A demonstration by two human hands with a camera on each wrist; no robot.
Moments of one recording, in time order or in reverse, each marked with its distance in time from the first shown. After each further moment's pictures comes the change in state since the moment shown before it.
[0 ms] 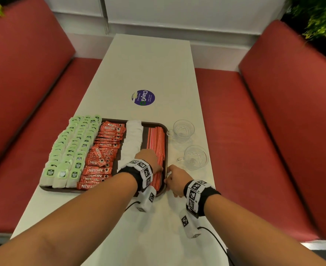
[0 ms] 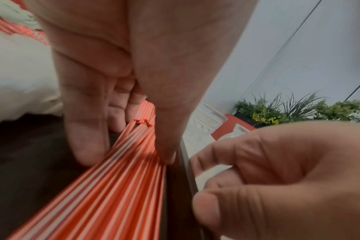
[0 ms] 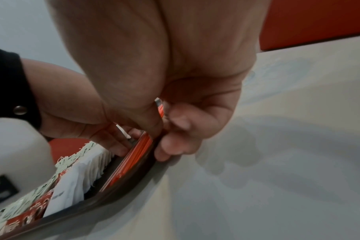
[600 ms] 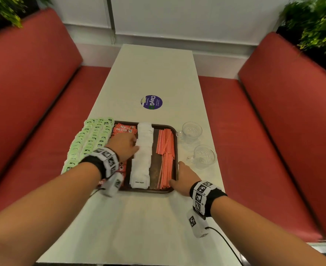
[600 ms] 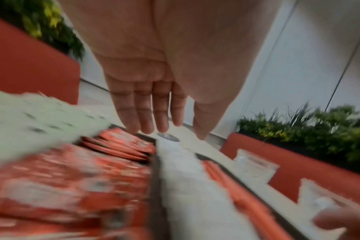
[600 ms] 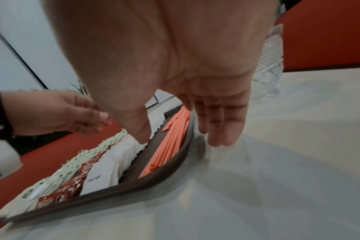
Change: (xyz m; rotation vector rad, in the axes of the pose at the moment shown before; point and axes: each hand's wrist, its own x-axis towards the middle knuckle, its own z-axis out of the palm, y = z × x) left_hand -0.020 -0.131 -0.056 -0.198 0.265 0.171; right_hand -0.029 -0.018 0.014 -0.103 0.183 -0.063
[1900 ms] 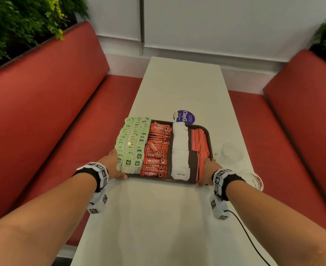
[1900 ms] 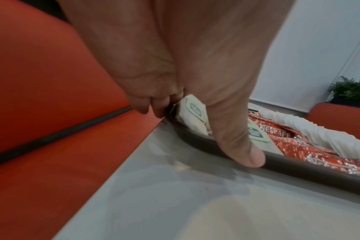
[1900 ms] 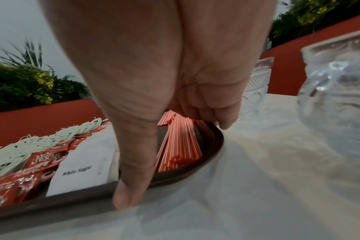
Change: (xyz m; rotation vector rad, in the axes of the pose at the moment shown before) left_hand 0.053 -0.259 0.020 -0.022 -0.226 -0.191; right_hand 0.107 -0.085 -0.031 -0.367 -0.050 0.250
